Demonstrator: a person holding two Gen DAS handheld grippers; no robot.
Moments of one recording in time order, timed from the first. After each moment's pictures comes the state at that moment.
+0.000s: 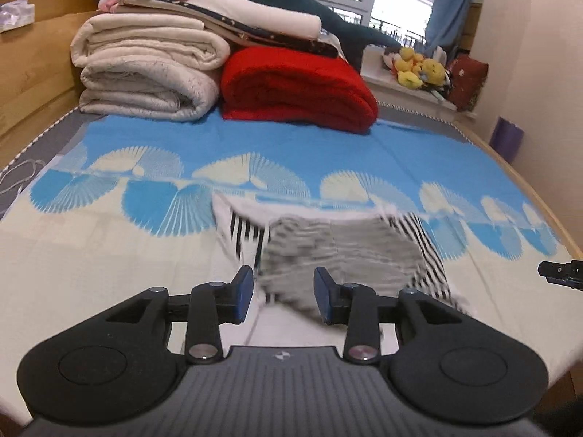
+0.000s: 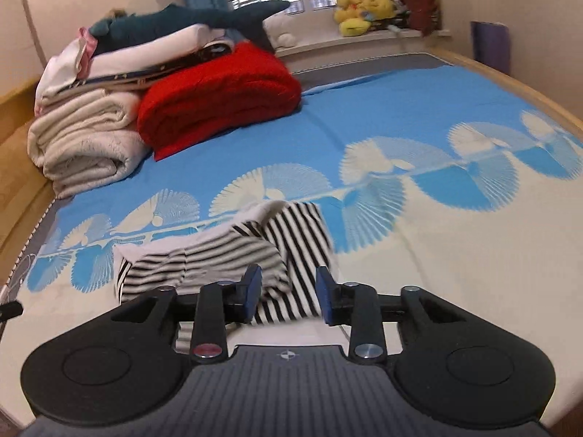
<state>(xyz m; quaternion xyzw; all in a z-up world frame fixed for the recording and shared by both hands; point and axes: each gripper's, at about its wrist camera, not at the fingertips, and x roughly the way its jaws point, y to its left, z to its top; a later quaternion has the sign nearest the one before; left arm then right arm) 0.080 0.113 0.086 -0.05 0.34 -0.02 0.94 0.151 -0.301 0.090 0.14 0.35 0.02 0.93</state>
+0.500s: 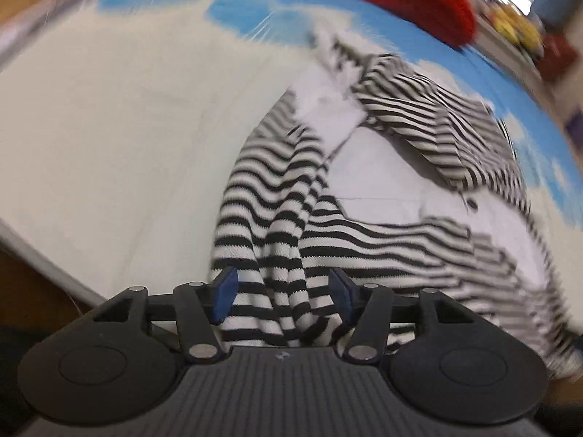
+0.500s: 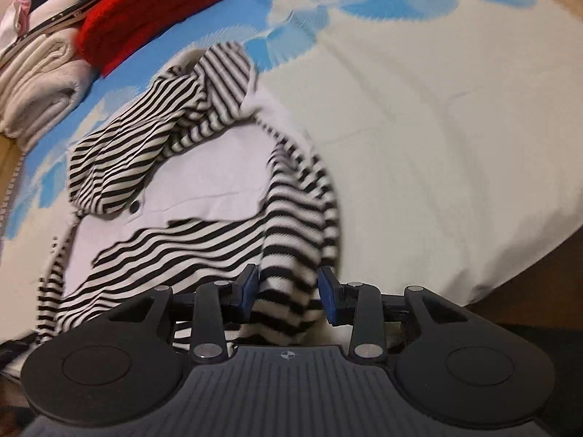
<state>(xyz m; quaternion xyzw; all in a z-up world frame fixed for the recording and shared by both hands) 0.035 0.159 -0.077 -0.18 0.50 0.08 0.84 0.071 -0.335 -0.053 0.21 0.50 -0.01 0.84</state>
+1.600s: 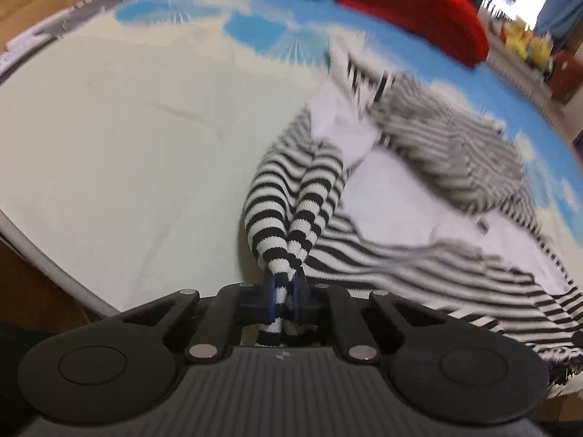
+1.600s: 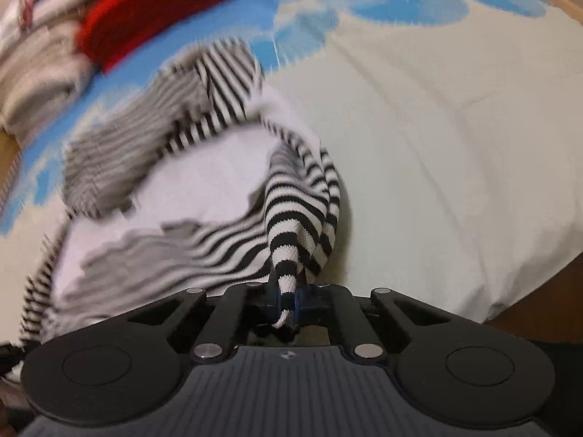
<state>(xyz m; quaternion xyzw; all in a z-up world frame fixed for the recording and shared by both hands) 0.027 0.166 -0.058 -0.17 0.46 0.10 0.87 0.075 -0.331 -0.061 0.21 0.46 0.00 0.86</state>
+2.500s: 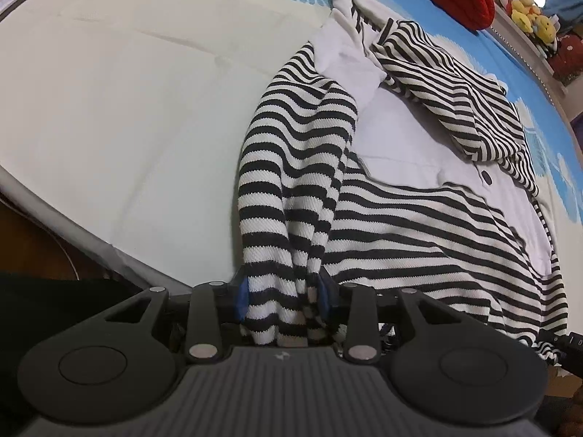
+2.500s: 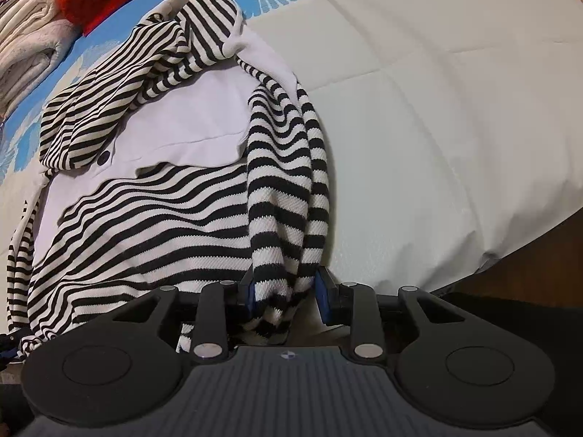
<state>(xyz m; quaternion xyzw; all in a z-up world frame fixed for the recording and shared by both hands) 0.021 0.166 -0.090 -0.18 0.54 0.07 0.82 0.072 -0.324 -0.089 0.18 0.55 -0.01 0.82</state>
